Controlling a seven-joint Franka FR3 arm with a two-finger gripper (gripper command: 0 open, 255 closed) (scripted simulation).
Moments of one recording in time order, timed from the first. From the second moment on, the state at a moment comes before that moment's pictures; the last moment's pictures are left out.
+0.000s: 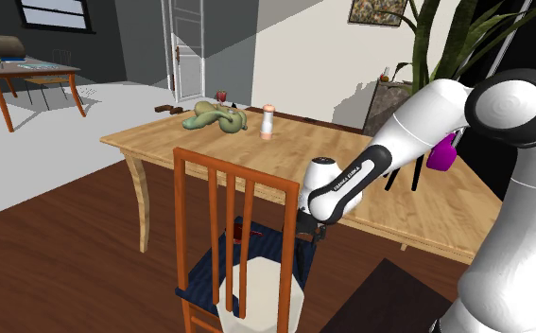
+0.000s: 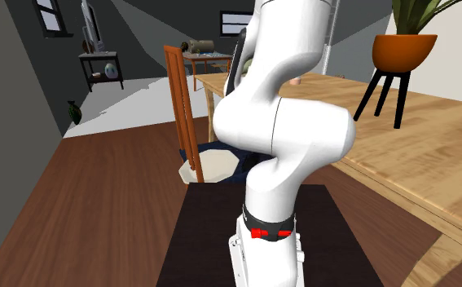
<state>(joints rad) -0.34 0.22 0.33 -2.51 -0.08 2.73 0.78</state>
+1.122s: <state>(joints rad) -0.44 0.23 0.43 -2.48 -0.18 2.61 0.87</state>
